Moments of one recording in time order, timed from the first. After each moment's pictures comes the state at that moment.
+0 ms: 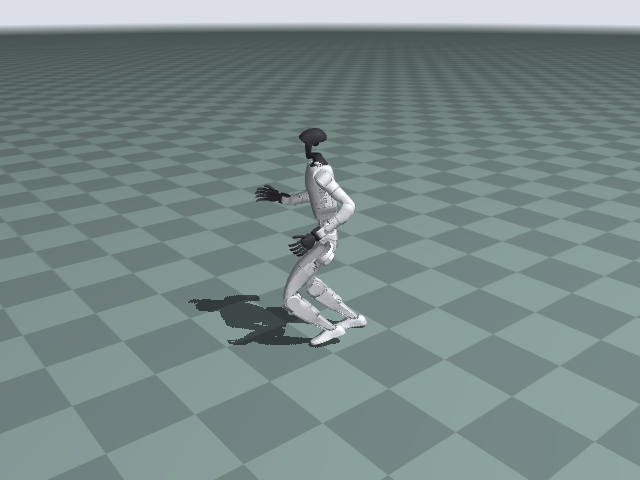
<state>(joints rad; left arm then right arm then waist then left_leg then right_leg) 0.56 0.35 -0.21 -0.06 -0.29 -0.20 0.45 0.09 -0.38 0.14 -0.18 0.14 -0.24 -0.55 0.17 0.04 0.06 -0.68 0.14 0.15 1.44 -0.56 0.15 -0.28 0.01 -0.06 1.08 -0.69 -0.03</state>
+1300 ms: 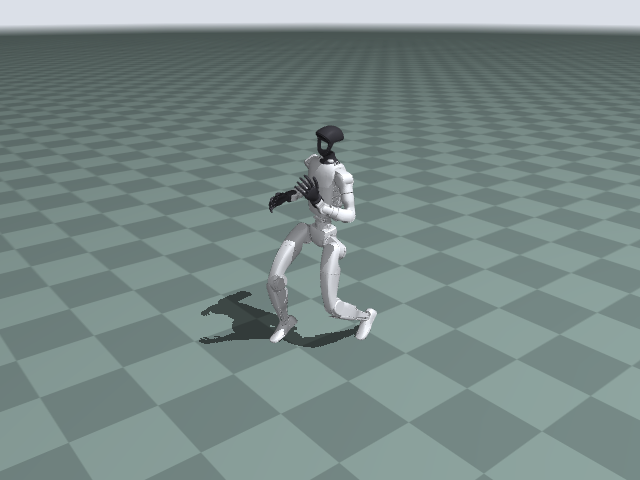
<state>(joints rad) -0.05 0.47 -0.14 -0.47 -0.29 -0.43 0.48 0.67 -0.54 0.17 -0.29 0.18 -0.30 -0.20 -0.12 0.03 -0.11 -0.30 0.27 -0.02 1.23 -0.36 -0.03 -0.87 0.06 -0.02 1.02 0.14 0.20</state>
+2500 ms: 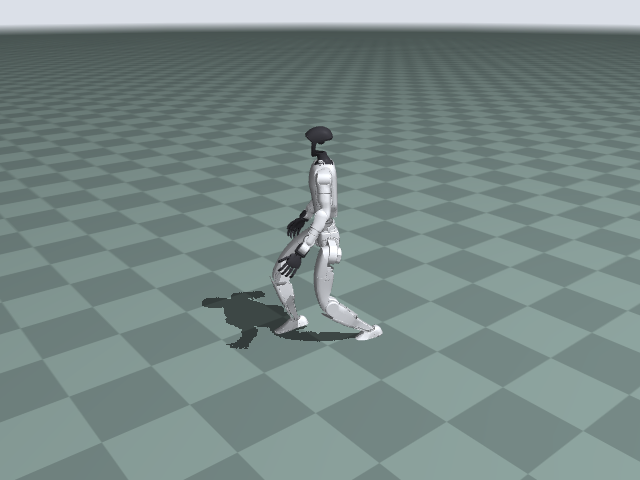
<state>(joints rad) -0.07 0.32 -0.06 1.02 -0.20 -0.12 0.15 0.04 -0.45 0.27 0.92 0.02 -0.11 -0.08 -0.17 0.03 0.00 -0.12 0.04 0.11 0.96 -0.66 0.01 -0.96 0.14 0.03 1.15 -0.11 0.19</state>
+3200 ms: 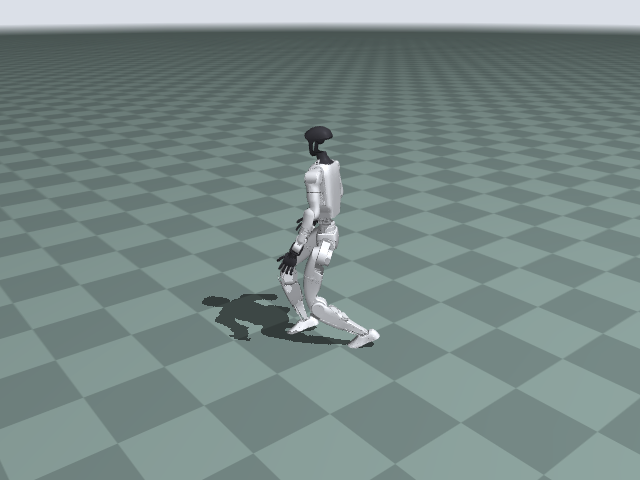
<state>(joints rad) 0.01 0.22 -0.11 1.08 -0.27 -0.08 0.04 -0.01 -0.42 0.27 0.78 0.13 -0.11 -0.14 -0.20 0.10 0.09 -0.14 0.06 0.07 1.14 -0.58 0.00 -0.84 0.36 0.10 1.13 -0.02 0.26</state>
